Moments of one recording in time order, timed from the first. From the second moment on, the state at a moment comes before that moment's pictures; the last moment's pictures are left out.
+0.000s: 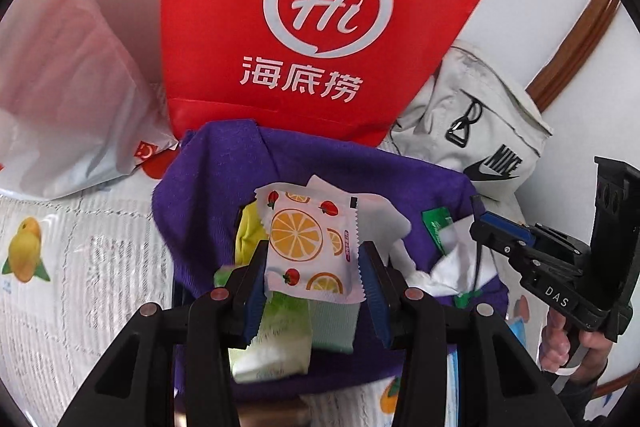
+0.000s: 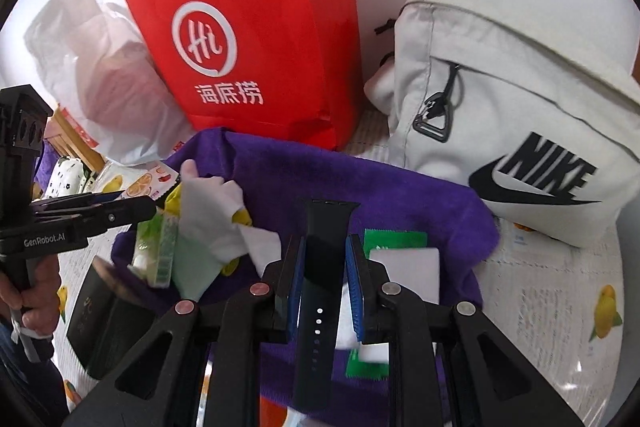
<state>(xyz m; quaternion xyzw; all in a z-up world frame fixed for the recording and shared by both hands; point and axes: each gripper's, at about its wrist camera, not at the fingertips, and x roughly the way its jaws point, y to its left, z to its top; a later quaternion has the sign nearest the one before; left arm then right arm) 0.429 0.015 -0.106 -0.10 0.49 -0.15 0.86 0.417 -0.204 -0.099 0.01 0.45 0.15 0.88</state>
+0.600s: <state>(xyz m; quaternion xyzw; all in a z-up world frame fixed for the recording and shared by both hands) 0.426 0.006 -0.098 -0.07 0.49 -0.13 0.86 0.409 -0.202 -0.102 0.01 0.47 0.15 0.87</state>
